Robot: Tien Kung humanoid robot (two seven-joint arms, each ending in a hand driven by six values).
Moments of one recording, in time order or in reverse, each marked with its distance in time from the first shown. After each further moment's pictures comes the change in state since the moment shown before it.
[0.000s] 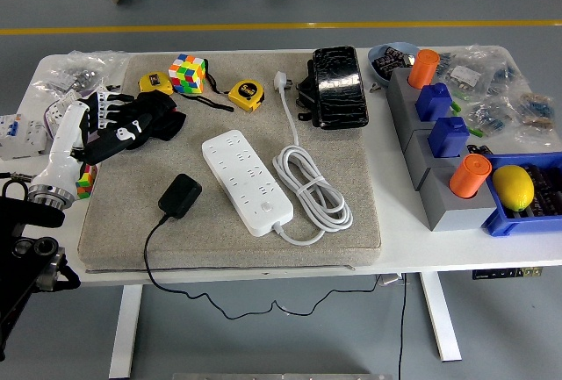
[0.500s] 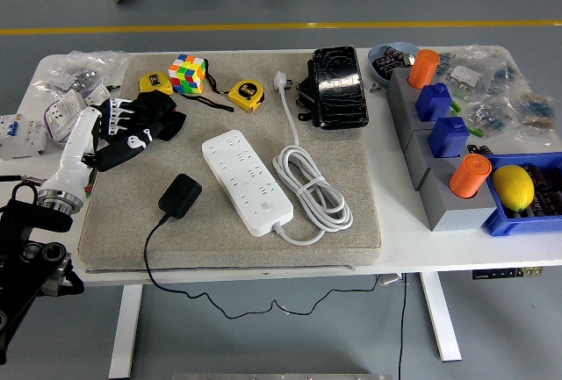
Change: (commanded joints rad) left arm -0.004 0.003 0.059 0.005 0.084 0.015 0.003; right arm -0.005 0.002 -0.008 0.000 -0.001 0.003 0.002
